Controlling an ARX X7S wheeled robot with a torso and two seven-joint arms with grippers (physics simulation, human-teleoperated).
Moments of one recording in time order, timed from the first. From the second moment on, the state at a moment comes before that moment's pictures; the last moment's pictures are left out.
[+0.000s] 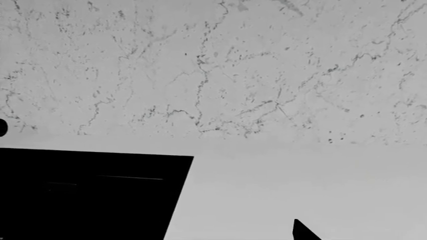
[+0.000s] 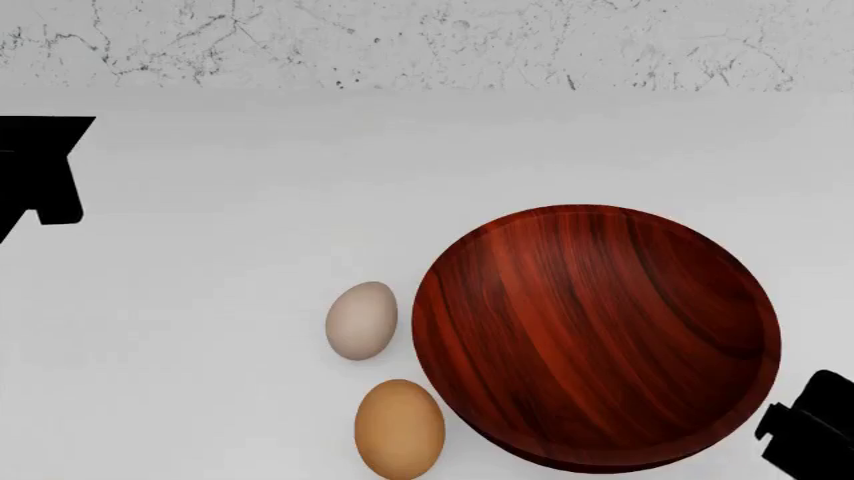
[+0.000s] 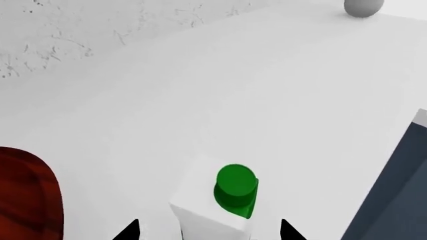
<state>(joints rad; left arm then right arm) -0.98 -0.30 -0.04 -0.38 -0.11 -0.69 0.07 0.49 0.40 0.49 -0.61 1.33 1.43 1.44</state>
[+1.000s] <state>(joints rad) -0.99 -0.31 -0.02 -0.47 -0.10 -0.63 0.06 0.47 0.42 0.33 -0.40 1.01 1.19 1.22</state>
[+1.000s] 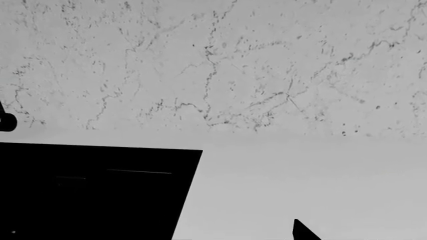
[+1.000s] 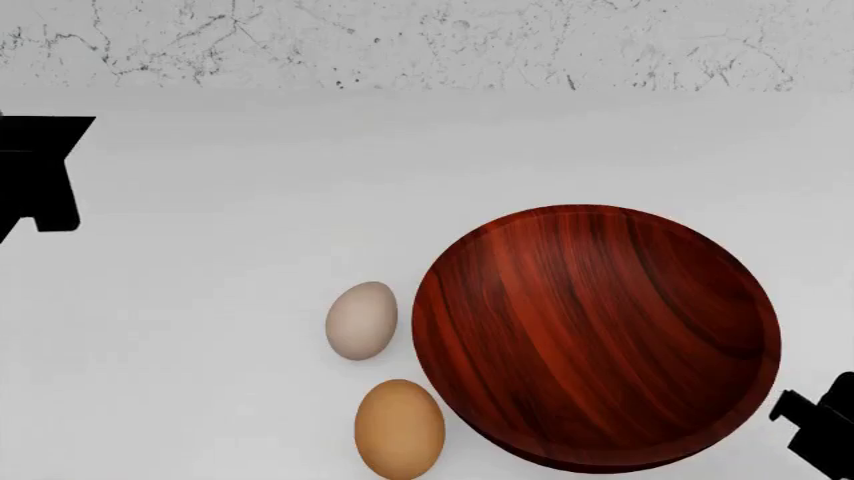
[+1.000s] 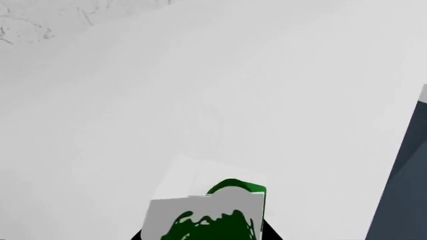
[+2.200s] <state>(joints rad) -0.99 -0.28 0.02 -0.42 -0.12 -0.67 0.05 0.26 0.81 0.59 -0.56 1.27 1.24 0.73</state>
